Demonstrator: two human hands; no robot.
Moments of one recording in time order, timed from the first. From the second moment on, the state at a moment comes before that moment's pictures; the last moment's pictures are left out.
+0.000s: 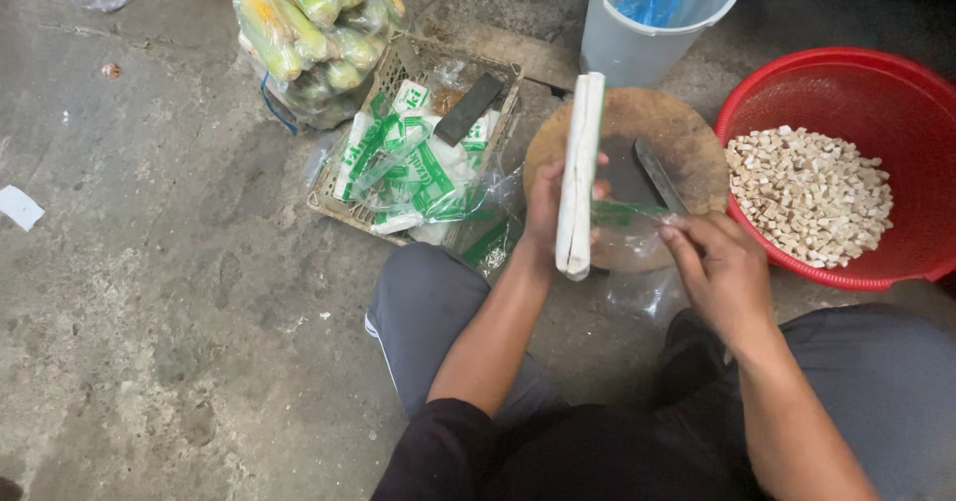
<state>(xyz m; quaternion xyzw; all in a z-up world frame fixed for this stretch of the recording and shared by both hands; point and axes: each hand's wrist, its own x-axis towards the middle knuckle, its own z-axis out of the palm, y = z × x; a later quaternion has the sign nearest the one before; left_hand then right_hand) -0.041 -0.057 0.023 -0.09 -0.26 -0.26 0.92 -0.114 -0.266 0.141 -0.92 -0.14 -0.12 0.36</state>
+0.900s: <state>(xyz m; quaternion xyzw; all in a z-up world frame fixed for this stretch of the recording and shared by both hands) 0.003 -0.049 -0.043 0.91 0.09 0.10 0.40 -0.088 -0.402 0.082 -0.80 -0.08 -0.29 0.51</state>
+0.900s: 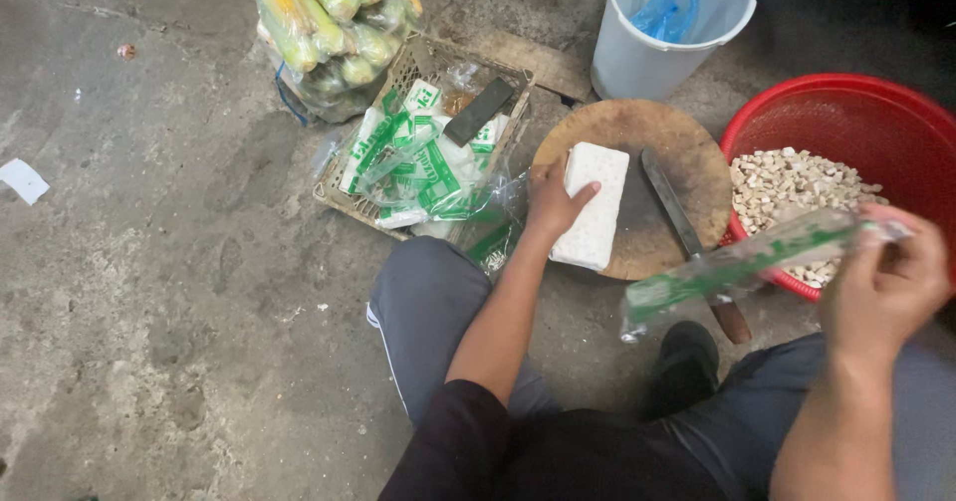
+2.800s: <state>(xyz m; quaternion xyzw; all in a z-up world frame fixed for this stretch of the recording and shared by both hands) 0.022 -0.065 -0.100 0.84 0.14 -0.03 0.51 -0.100 -0.335 0.011 -0.94 0.07 0.16 0.30</state>
